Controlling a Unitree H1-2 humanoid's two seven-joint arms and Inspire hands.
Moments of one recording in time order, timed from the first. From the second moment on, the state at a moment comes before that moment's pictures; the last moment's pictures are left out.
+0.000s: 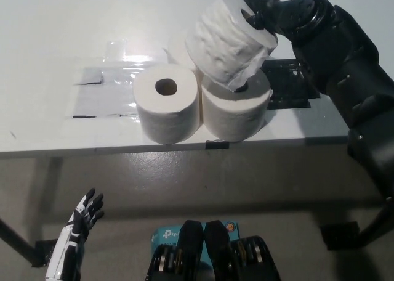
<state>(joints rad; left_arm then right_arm) 0.09 0.15 0.04 0.06 -0.04 -0.28 -0.14 -1.45 -0.12 0.34 1.38 -0.23 0.12 0.28</state>
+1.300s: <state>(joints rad) 0.08 0.15 0.03 0.03 -0.03 -0.25 -0.14 -1.46 -0.08 0.34 1.39 -0.33 0.06 0.23</state>
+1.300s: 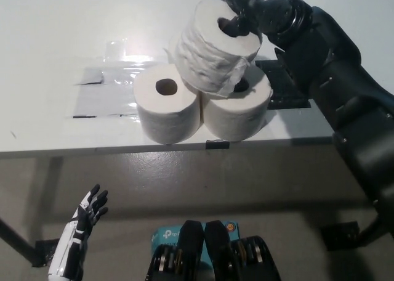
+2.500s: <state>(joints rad) 0.05 0.16 0.01 0.03 0.00 -0.25 -0.14 -1.71 -0.09 0.49 1.41 -0.41 0.14 0.59</state>
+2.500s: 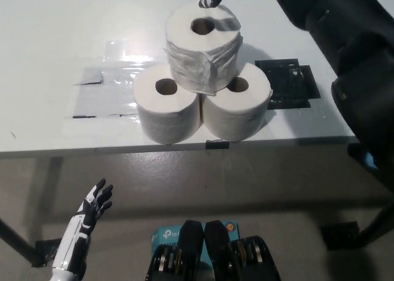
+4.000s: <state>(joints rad) -0.11 0.16 0.01 0.14 0.00 -0.24 -0.14 -0.43 -0.19 -0.01 0.07 -0.27 0.19 0.51</state>
